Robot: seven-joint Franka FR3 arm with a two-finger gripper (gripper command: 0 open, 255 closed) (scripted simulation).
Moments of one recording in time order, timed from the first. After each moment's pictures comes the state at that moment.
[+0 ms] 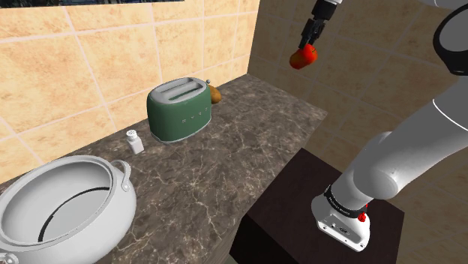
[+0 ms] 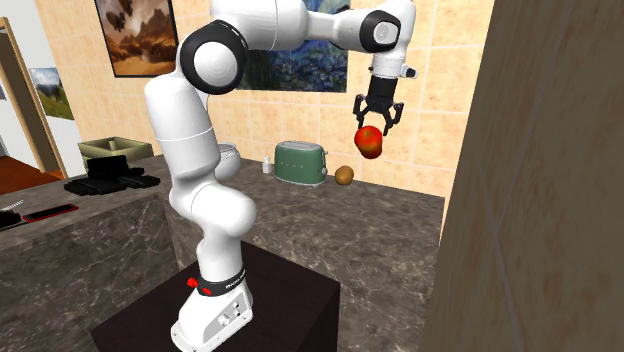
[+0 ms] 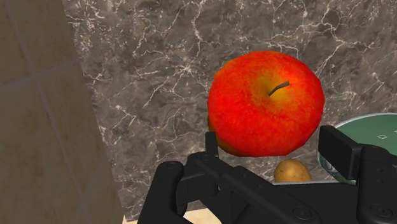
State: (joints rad) arm -0.02 -0.17 -0.53 -1.73 0.09 1.56 -0.56
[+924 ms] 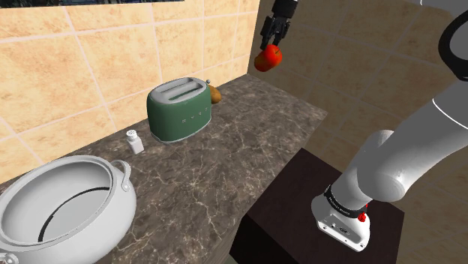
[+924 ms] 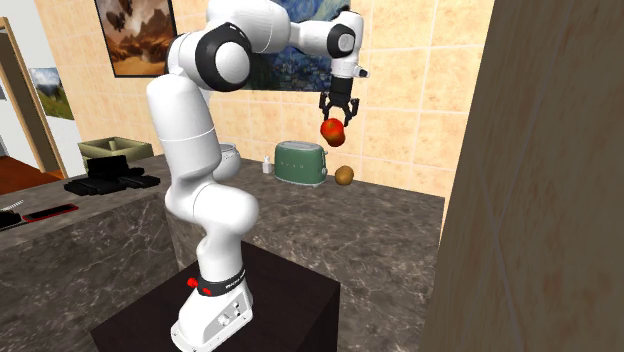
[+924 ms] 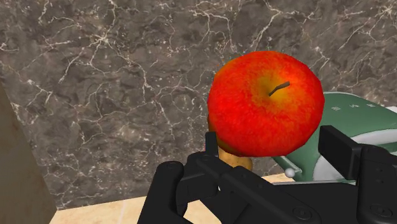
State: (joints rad) arm 0.11 -0.17 -0.33 -1.75 0.12 1.63 -0.23
